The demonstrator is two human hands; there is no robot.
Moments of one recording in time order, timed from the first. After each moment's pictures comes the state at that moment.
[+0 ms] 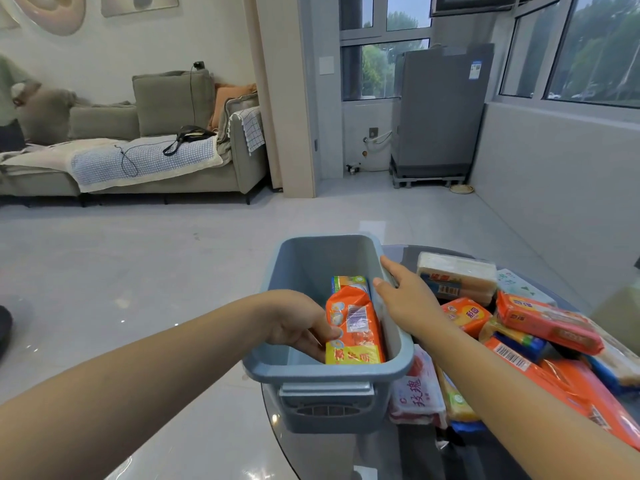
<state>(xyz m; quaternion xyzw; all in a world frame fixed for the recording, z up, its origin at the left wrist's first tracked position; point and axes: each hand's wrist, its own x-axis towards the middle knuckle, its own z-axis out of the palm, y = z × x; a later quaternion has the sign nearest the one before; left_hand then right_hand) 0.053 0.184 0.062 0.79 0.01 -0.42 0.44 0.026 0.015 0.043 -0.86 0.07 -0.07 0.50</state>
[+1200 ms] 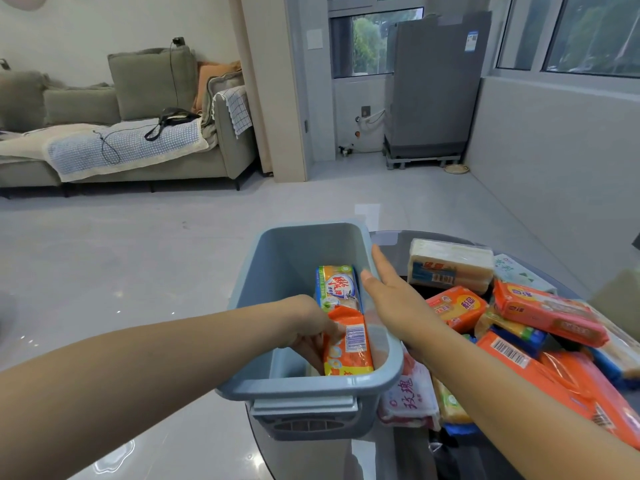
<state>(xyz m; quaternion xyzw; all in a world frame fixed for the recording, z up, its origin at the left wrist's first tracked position) 0.079 0.147 0.023 0.83 0.08 -0.40 0.39 0.029 0.009 0.035 -0.83 0.07 0.03 0.56</state>
